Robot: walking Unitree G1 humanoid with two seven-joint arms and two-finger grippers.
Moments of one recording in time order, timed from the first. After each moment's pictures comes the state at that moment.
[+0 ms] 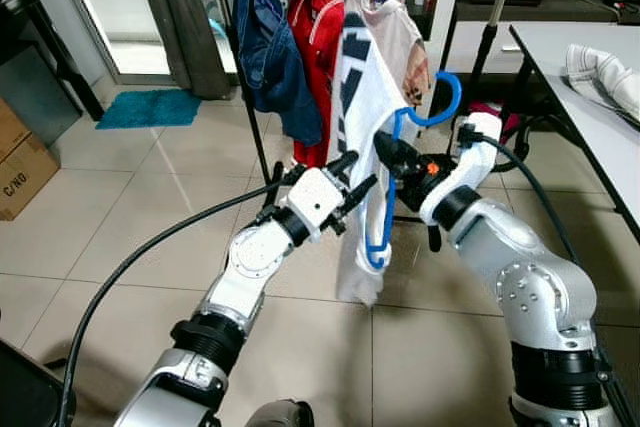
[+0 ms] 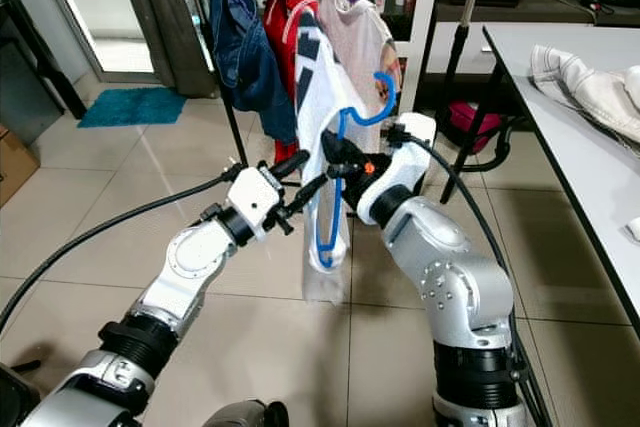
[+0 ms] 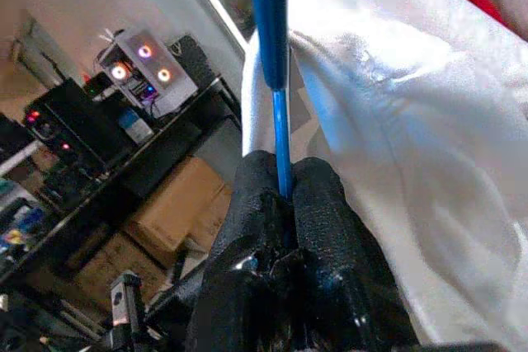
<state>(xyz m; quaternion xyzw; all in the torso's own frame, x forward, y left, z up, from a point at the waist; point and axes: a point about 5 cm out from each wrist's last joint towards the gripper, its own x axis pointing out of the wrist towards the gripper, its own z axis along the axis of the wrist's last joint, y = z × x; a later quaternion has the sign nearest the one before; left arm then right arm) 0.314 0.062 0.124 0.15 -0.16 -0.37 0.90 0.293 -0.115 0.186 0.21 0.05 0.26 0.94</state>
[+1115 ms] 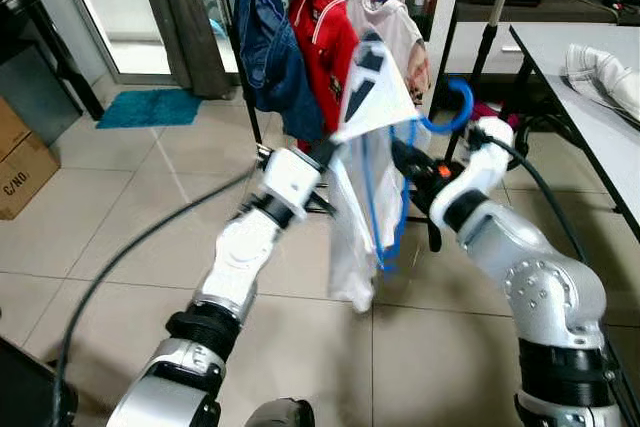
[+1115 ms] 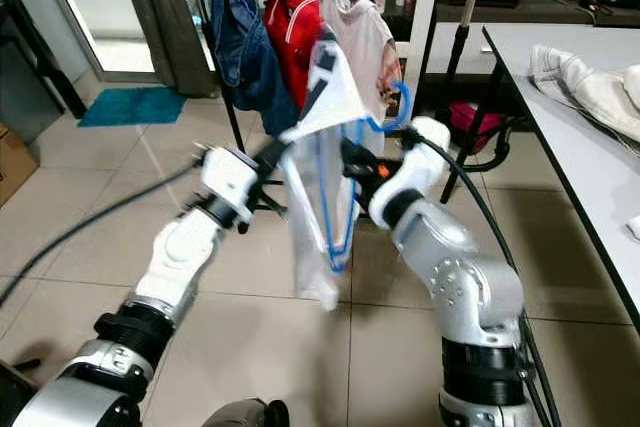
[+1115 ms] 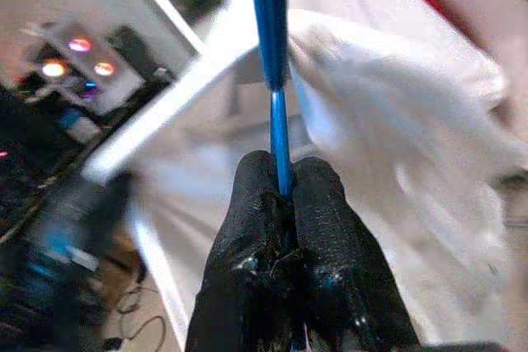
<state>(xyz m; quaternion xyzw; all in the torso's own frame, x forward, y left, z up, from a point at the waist) 0.329 0.088 0.140 0.10 -0.20 -0.26 0.94 0.295 -0.137 0.169 0.21 0.11 0.17 0.96</state>
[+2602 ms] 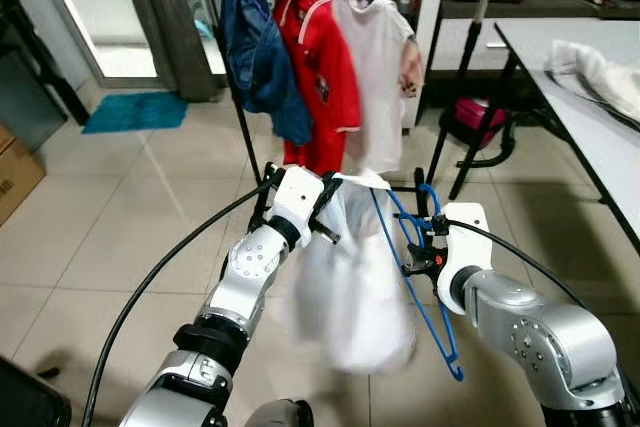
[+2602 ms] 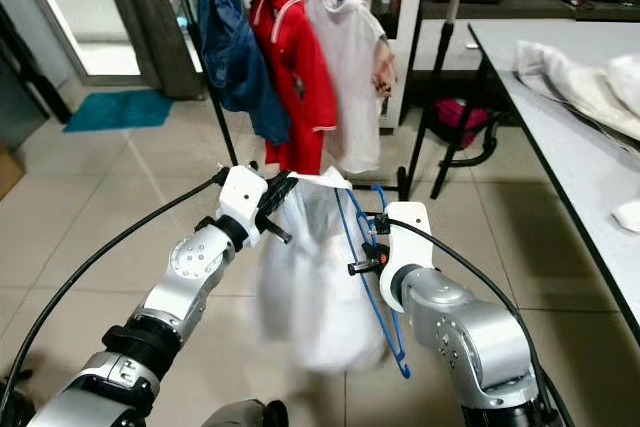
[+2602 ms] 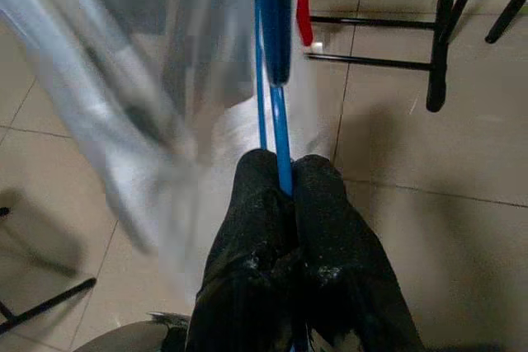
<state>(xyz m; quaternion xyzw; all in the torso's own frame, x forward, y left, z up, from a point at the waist) 0.324 0.074 0.098 0.08 -0.04 -0.29 0.95 0.246 -0.144 0.112 -0.02 0.32 0.12 0.94</state>
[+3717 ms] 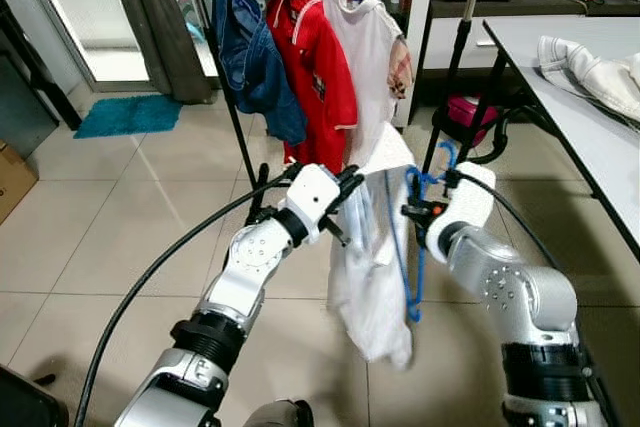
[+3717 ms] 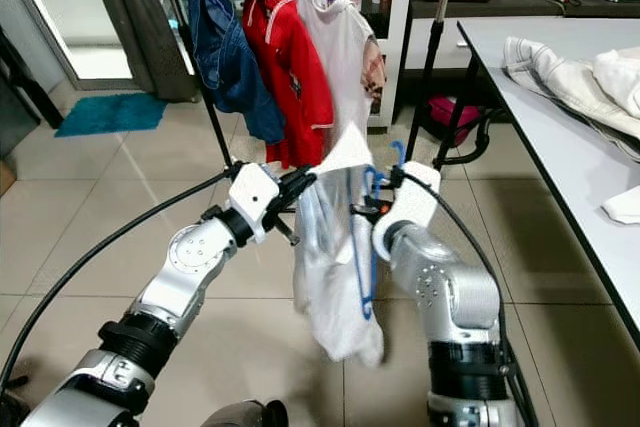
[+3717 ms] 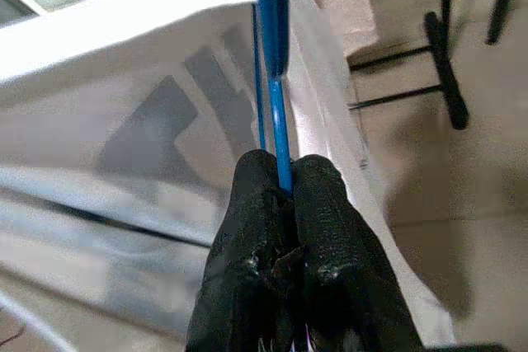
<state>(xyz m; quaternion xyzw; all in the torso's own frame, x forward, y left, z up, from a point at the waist) 0.318 0.065 0.117 0.13 -0.09 -0.37 0.92 0.300 -0.146 0.113 0.12 0.26 0.04 0.96</state>
